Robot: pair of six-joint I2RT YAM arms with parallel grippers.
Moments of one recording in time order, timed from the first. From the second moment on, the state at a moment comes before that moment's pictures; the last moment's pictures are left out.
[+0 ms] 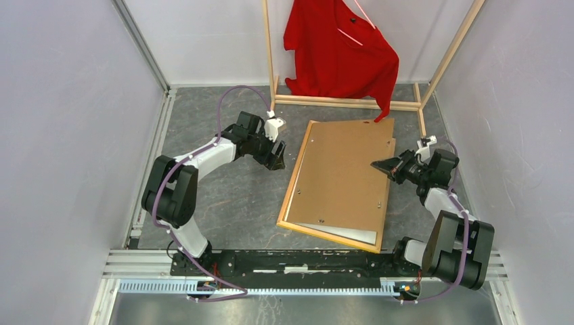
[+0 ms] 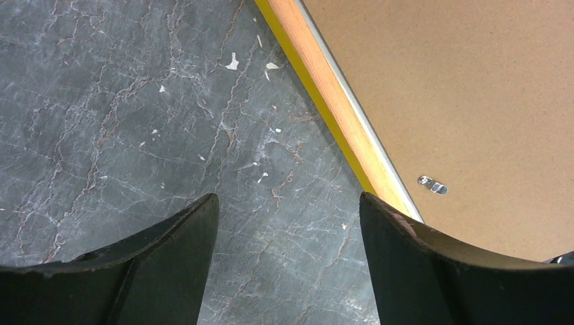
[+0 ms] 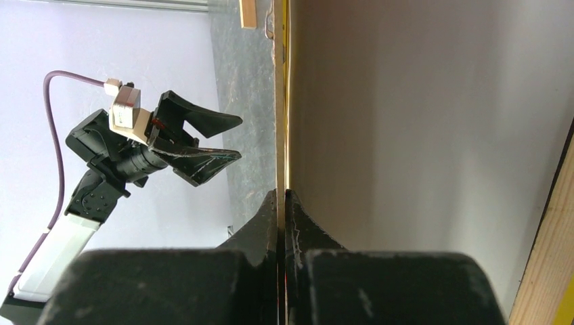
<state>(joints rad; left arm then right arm) -0.41 1.72 1.10 -0.31 0.47 0.20 -0.35 1.23 0.45 0.19 -0.96 0.81</state>
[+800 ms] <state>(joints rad) -0.42 1.72 1.10 -0.31 0.47 0.20 -0.34 1.21 0.38 0.21 -0.95 0.80</state>
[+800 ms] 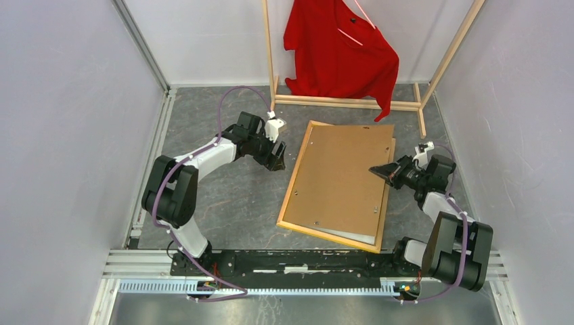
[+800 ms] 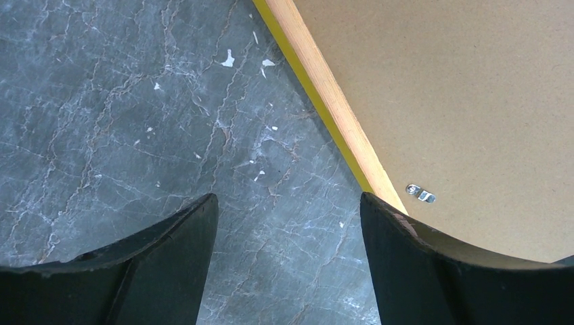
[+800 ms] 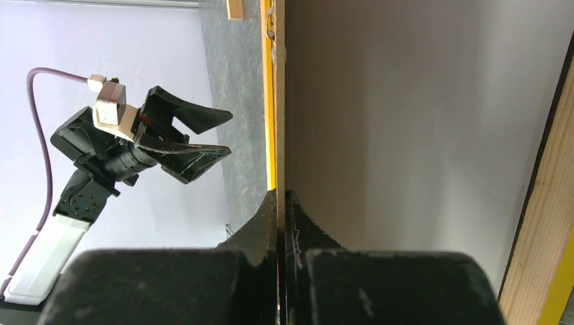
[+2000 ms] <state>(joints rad) -0.17 1.73 1.20 -0.49 0.49 0.25 0.14 1.43 0.41 0.49 -0.71 0.97</state>
